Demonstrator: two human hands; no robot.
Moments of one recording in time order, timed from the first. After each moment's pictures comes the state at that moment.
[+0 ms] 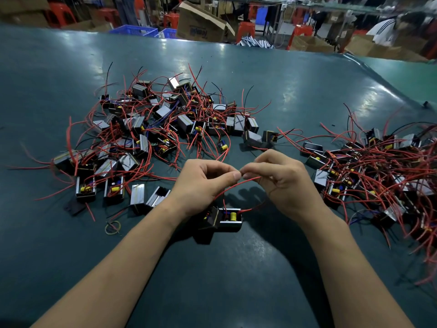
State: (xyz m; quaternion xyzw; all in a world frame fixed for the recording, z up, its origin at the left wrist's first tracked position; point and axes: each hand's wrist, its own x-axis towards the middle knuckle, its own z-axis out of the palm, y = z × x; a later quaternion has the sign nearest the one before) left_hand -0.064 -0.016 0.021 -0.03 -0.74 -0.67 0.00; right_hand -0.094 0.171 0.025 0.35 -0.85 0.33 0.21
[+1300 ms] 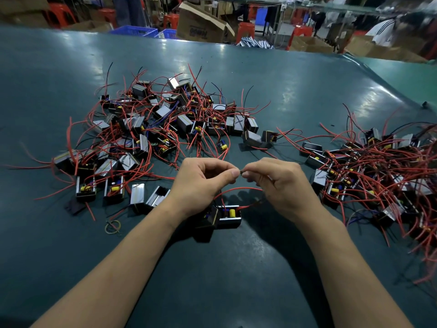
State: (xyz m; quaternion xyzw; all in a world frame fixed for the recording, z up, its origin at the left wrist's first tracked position) left_hand -0.064 -0.017 0.019 -0.07 -0.75 -0.65 0.06; right_hand -0.092 0.166 0.022 0.35 -0.85 0.35 0.20
